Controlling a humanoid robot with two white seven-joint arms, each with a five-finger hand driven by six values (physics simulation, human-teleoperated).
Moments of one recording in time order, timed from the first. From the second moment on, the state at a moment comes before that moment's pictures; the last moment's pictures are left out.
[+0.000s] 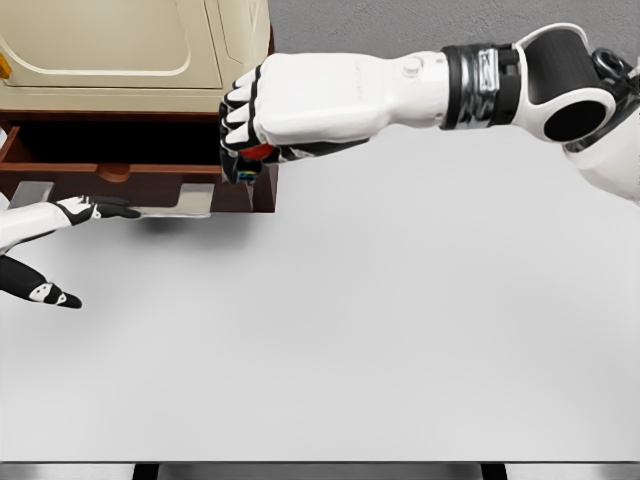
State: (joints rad) left arm -0.61 1.38 -0.98 -1.68 0.42 -0.61 -0.31; right arm -1.22 -0.57 0.99 -1.64 0.08 -0.61 0.44
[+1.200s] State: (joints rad) left arm -0.61 1.38 -0.95 -1.68 0.43 -0.61 -0.30; right arm -1.33 -0.20 1.07 -1.17 0.09 -0.61 0.49
